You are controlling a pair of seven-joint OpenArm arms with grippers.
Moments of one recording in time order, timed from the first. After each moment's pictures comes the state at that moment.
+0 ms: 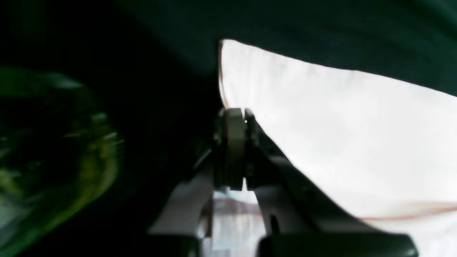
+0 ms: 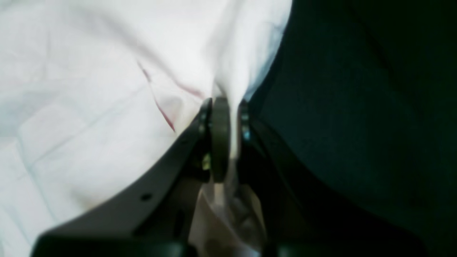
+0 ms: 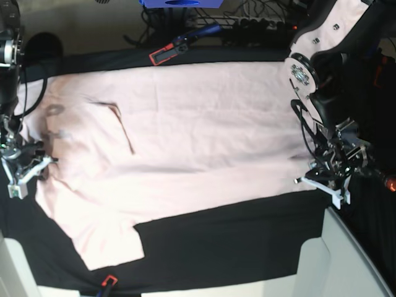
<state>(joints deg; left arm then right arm) -24.4 -7.2 -38.4 48.7 12.3 -15.7 37.3 18.8 23.1 4.8 34.2 13.5 24.9 -9.6</state>
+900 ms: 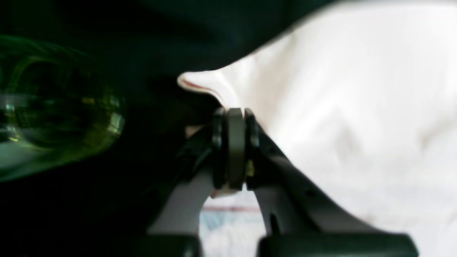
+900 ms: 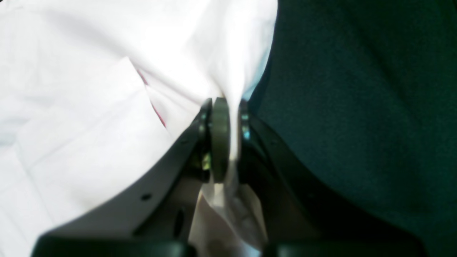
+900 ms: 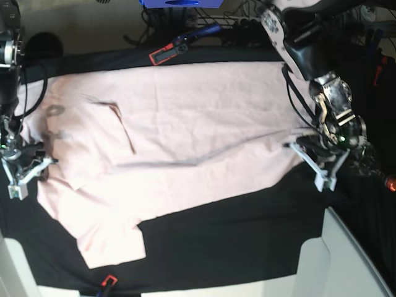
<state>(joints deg) -8.4 -0.2 -32.1 77.2 12.7 -31.8 49.9 19.0 23.2 4.8 34.2 13.6 24.8 -9.5</state>
